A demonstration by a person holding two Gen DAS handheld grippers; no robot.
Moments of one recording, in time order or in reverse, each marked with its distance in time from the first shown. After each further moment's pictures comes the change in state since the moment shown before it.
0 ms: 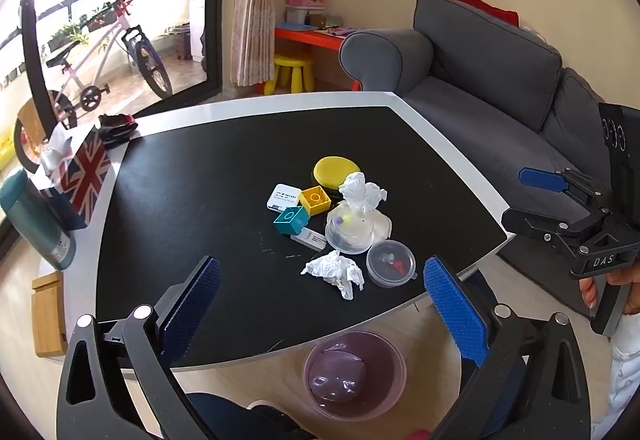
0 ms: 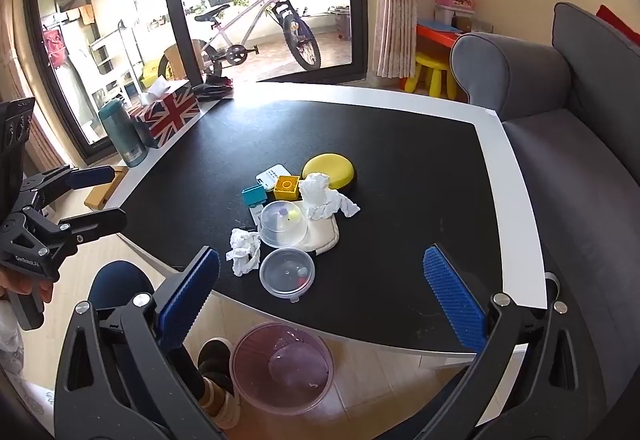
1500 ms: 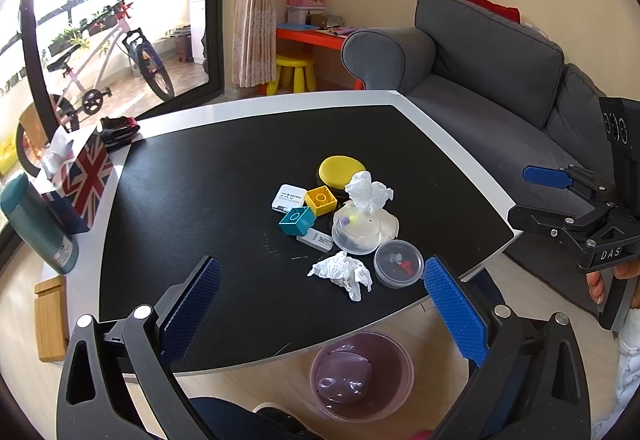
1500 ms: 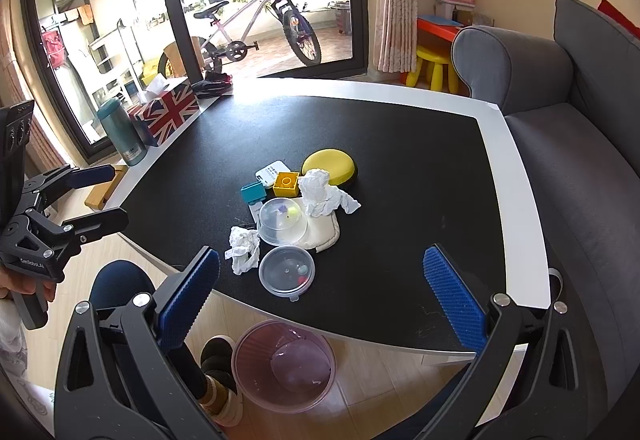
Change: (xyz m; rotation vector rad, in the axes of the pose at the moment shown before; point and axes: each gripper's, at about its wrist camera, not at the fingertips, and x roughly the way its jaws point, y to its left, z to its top) left arm 0.001 0.002 0.004 0.011 0.001 0.011; right arm 0.002 -0.002 0.000 0.005 0.013 0.002
